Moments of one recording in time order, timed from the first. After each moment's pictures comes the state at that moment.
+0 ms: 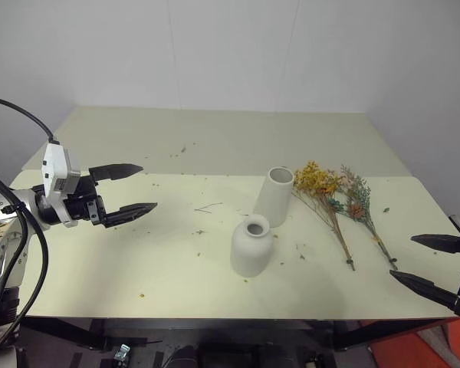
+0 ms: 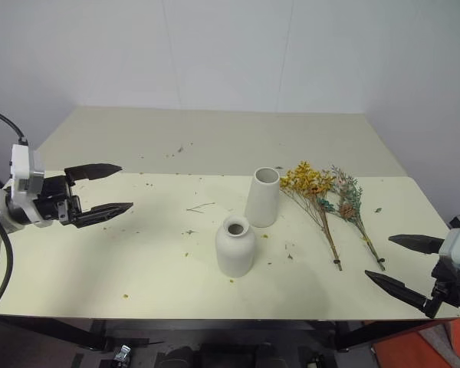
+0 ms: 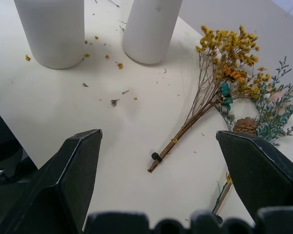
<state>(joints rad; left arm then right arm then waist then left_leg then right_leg) -0.40 0.91 0.30 -0.04 -0.62 0.31 -1.22 0.41 -0.91 -0.84 -0.48 0.57 0.38 1.12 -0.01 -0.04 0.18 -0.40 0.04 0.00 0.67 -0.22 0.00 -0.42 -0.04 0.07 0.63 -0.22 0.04</state>
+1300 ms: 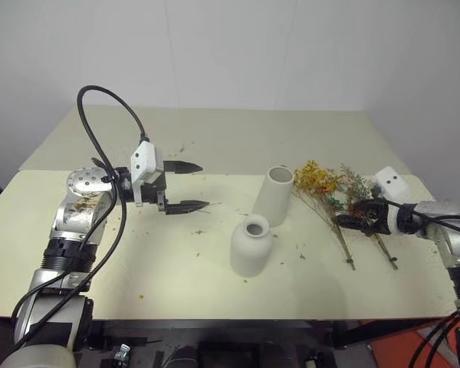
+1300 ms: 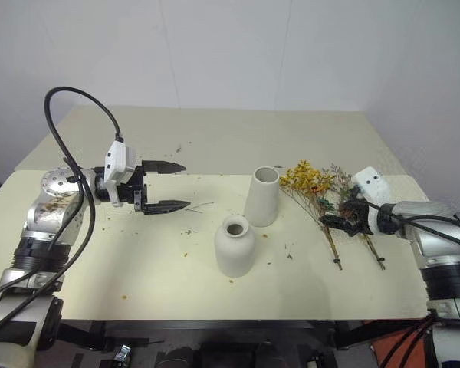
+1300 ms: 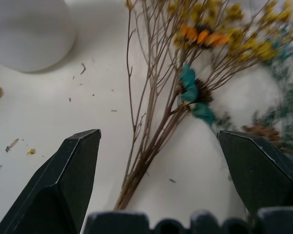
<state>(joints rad) -0.77 0.65 -0.03 0.31 -0.35 0.08 -1.33 -0.64 -0.88 0.05 0.30 0.27 0.74 0.92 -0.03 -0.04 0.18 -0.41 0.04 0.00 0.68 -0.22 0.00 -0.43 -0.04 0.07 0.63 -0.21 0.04</state>
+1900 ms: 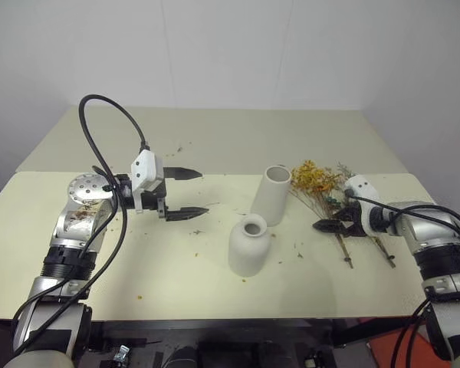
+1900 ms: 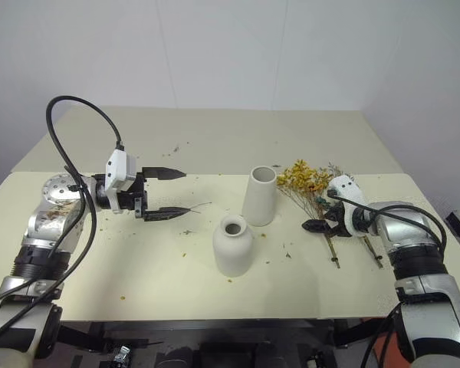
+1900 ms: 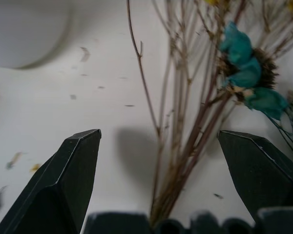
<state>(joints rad) -0.71 0.66 -0.02 0.26 -0.35 0.07 -1.32 -0.78 -0.76 0.12 0.51 0.19 0.81 0.92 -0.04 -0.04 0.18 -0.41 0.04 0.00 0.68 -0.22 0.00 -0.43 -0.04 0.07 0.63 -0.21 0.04</state>
